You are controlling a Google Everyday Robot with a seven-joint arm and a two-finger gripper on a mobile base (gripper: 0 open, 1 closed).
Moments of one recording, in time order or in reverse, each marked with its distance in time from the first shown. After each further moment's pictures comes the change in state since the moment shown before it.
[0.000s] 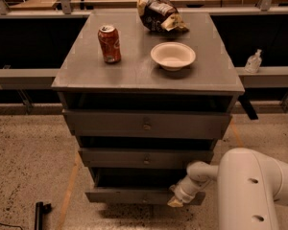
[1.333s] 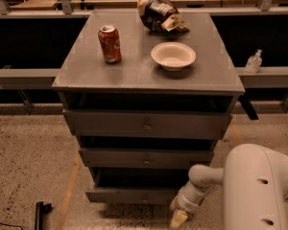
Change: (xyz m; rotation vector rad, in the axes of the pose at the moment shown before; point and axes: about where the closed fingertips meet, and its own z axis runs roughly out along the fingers) arm 0.004 0.050 -0.014 -0.063 0.028 0.071
